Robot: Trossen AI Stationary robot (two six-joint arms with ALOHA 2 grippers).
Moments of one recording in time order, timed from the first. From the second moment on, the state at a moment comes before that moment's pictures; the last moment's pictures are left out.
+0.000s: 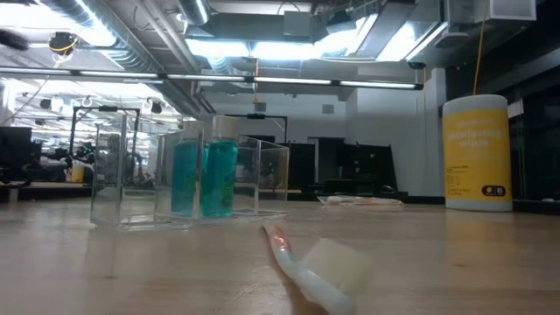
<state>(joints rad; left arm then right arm) -0.82 1.78 0.99 -1.01 0.02 -2.29 0.57 1.23 1.74 -0.88 0.55 0.33</state>
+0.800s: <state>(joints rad) -0.76 1.43 1.06 -1.17 -1.31 -2.20 0.57 1.23 1.74 -0.86 0.59 0.31</state>
